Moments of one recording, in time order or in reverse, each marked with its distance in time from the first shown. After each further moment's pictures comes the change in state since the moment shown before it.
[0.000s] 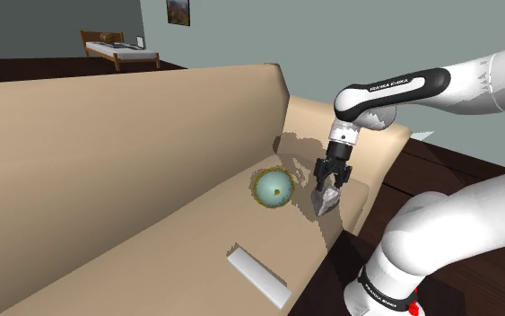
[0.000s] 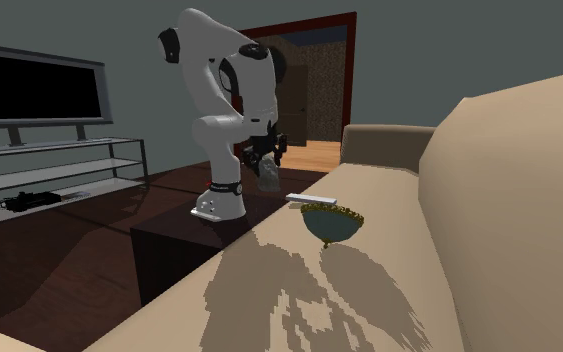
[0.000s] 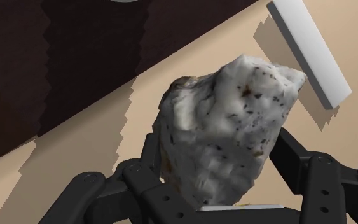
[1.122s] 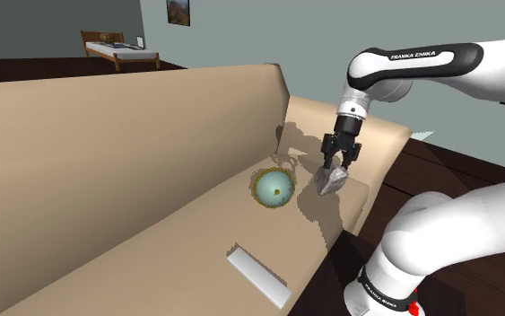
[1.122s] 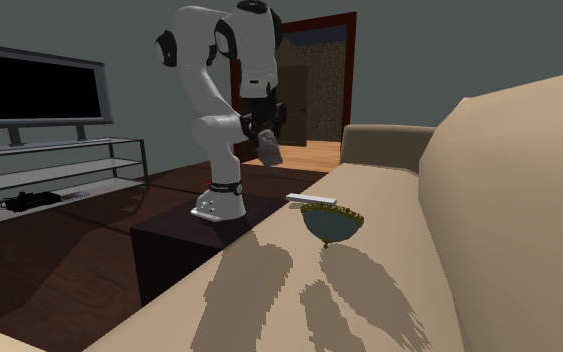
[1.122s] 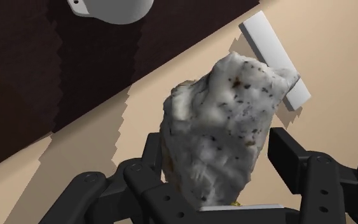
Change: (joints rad) arm -0.001 -0.084 0.047 0.169 0.014 -0.241 0.070
